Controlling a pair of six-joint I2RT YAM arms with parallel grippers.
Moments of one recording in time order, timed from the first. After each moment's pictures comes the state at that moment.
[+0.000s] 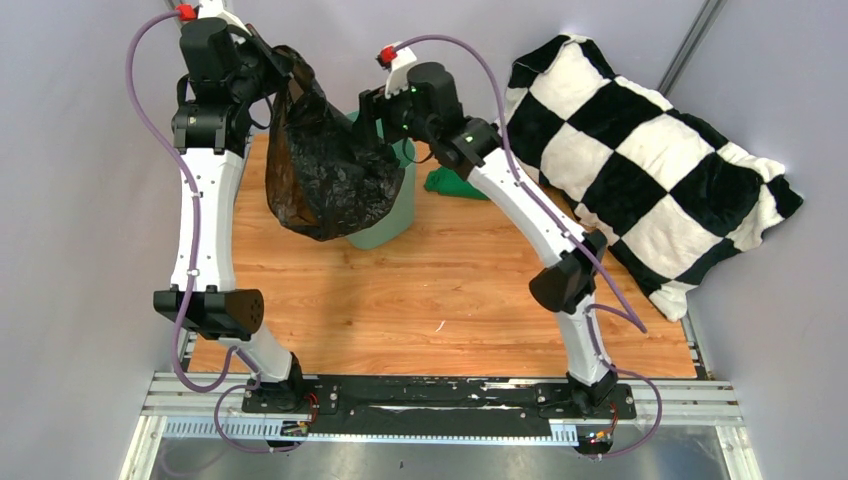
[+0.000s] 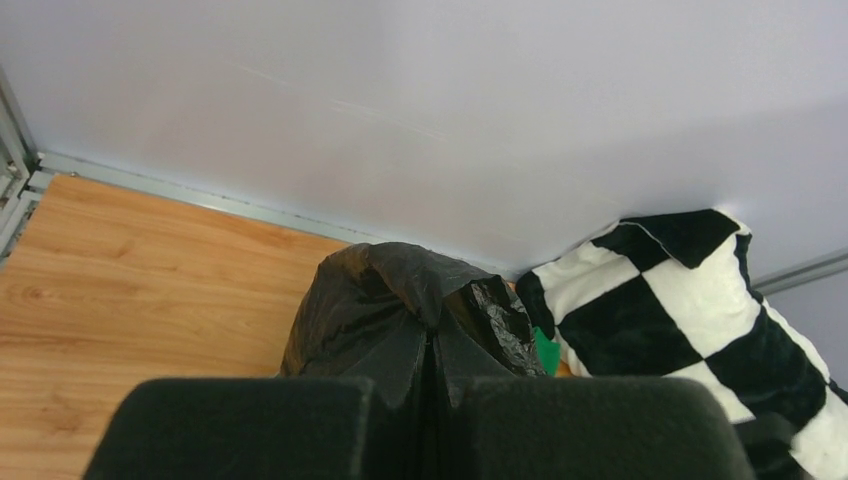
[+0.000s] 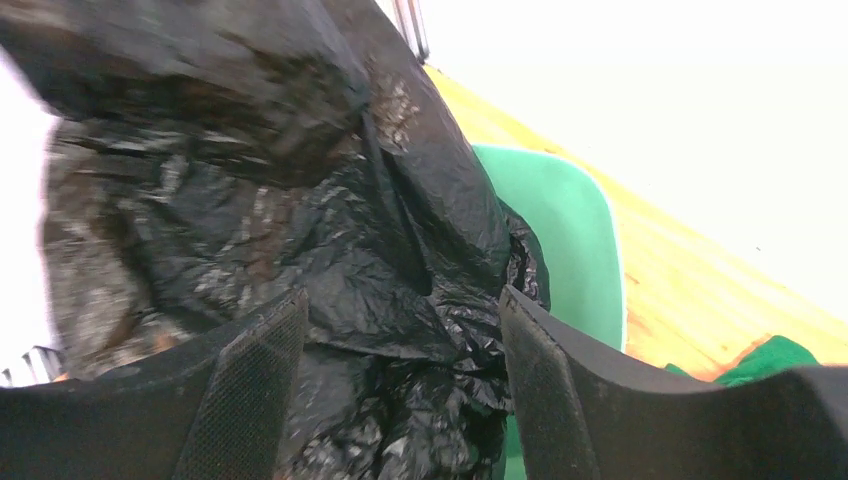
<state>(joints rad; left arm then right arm) -0.01 1.65 2.15 -0.63 0.08 -0.48 0.76 2.15 2.45 -0.50 -0.10 0.16</state>
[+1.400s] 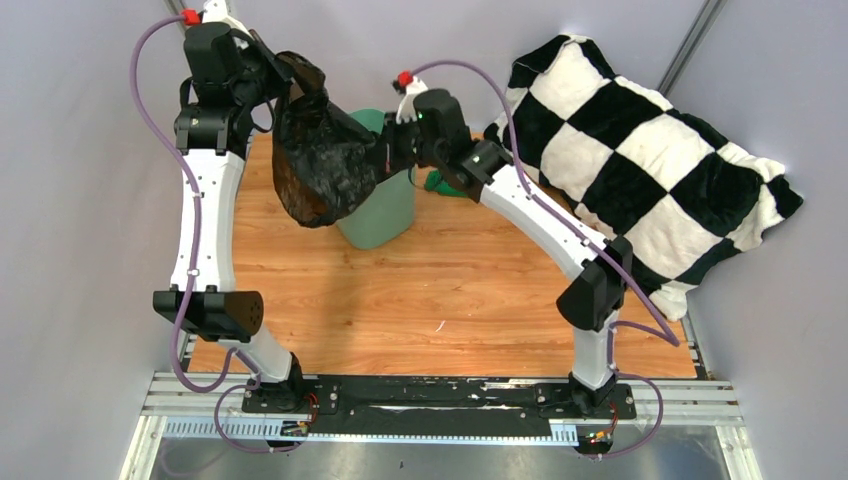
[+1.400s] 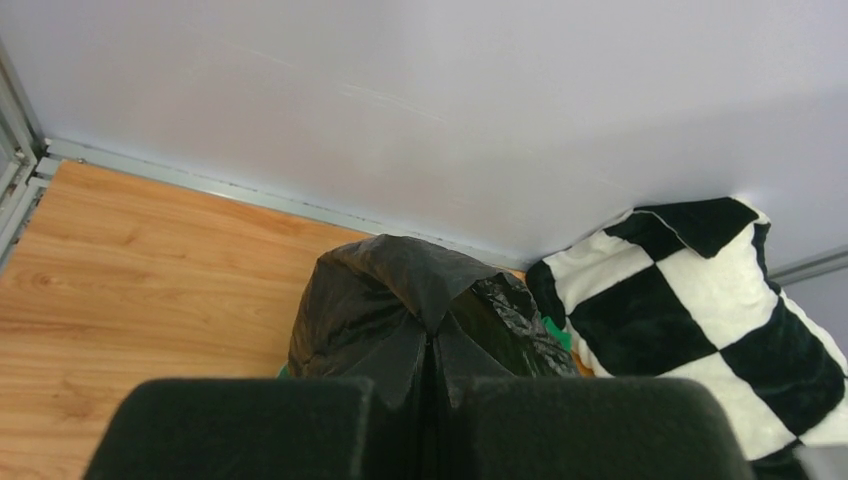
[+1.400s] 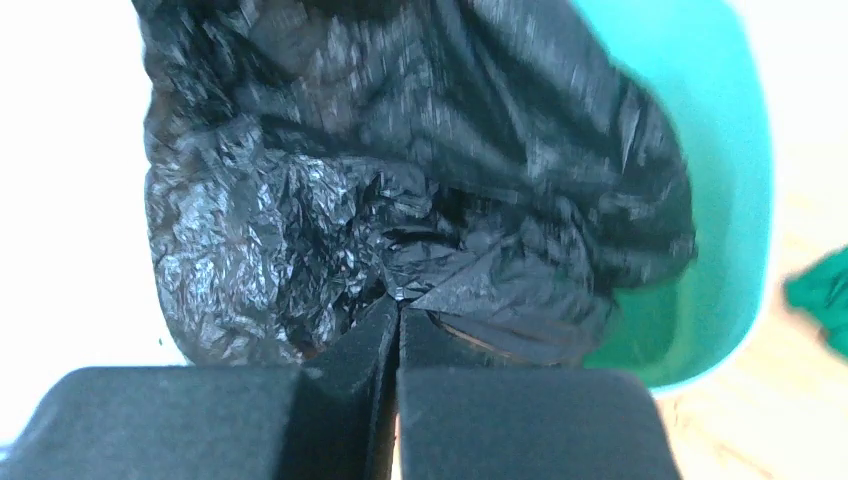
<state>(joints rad) -0.01 1.64 2.11 -0.63 0.07 -0.47 0.79 1.89 1.98 -0.40 -0.16 0.43</state>
